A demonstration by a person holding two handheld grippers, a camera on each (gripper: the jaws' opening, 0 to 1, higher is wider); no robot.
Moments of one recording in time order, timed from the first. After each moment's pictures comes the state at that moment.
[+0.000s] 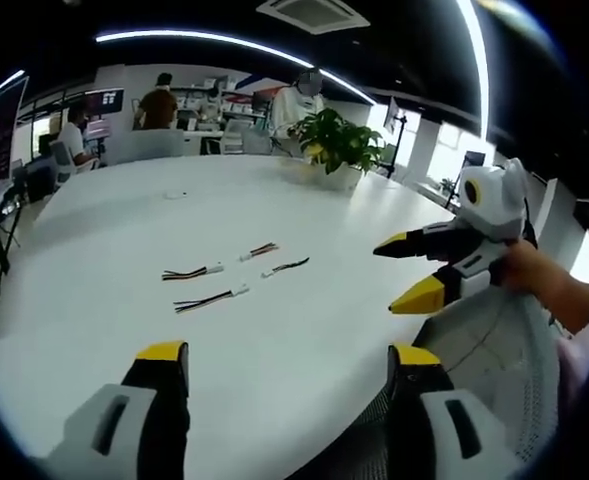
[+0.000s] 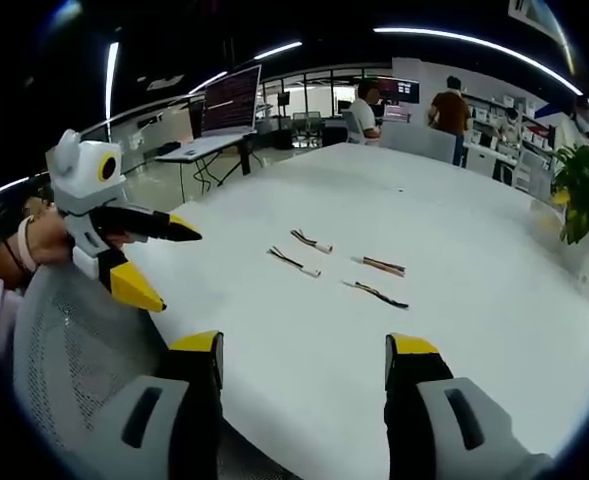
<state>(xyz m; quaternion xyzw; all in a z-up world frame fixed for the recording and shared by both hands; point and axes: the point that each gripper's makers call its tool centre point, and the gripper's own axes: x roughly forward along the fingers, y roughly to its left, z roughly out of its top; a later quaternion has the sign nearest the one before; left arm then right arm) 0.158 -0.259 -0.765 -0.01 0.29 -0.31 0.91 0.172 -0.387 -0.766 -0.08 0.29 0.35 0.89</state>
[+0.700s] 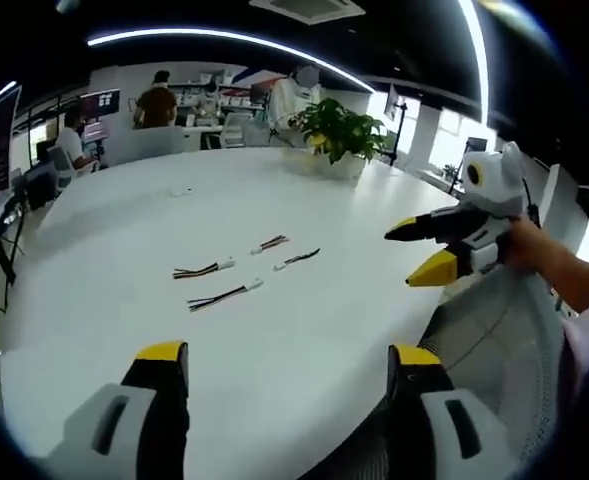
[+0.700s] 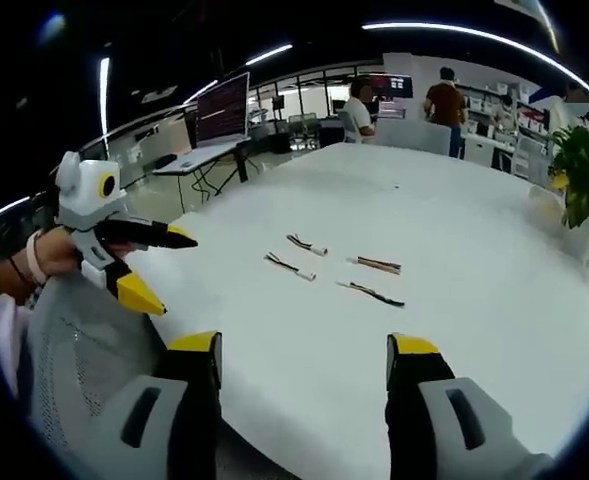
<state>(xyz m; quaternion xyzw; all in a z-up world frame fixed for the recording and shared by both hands) 0.164 -0.246 -0.768 0.02 0.30 -0.30 0.91 0.186 -0.403 -0.757 -0.07 0.28 0.34 0.89</state>
